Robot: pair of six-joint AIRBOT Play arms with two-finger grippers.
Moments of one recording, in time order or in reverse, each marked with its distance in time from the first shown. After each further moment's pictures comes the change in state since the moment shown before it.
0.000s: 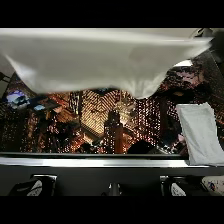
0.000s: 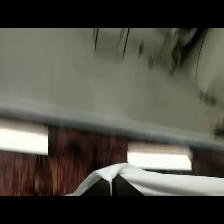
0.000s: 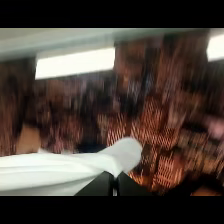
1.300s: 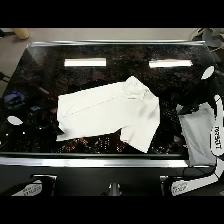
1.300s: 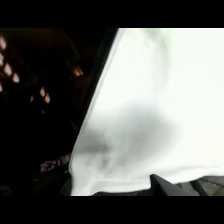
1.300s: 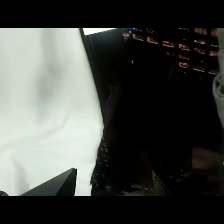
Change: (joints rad) left arm 0.049 -0.460 -0.942 0.005 -0.238 -0.060; right arm -0.050 -0.622 -0.251 -0.042 0.500 0.142
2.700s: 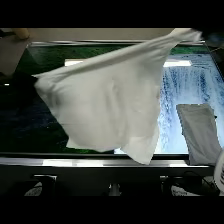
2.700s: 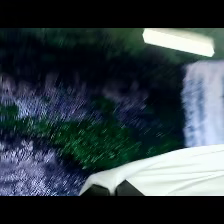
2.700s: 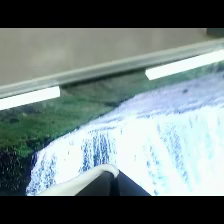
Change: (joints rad) left arm -0.215 0.203 0.566 0.231 0.163 -0.166; right arm 0.289 0.232 0.367 -0.456 -0.655 0.310
